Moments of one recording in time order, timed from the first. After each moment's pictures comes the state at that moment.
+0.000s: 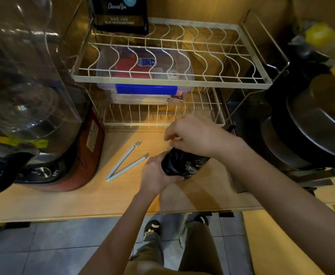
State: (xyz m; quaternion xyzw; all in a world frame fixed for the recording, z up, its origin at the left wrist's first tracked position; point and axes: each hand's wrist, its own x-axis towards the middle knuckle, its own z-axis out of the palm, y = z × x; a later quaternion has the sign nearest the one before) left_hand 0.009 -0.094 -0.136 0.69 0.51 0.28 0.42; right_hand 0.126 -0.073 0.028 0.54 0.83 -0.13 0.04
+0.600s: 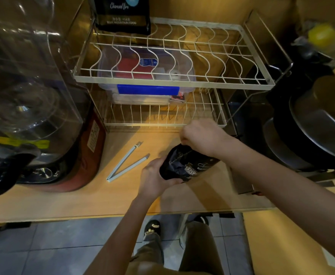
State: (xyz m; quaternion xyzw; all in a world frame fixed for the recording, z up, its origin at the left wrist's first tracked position) left_hand 0.003 -0.100 -0.155 0.71 0.53 0.29 0.37; right_hand 0.146 -0.064 -0.001 0.54 0.83 -0.04 0.11
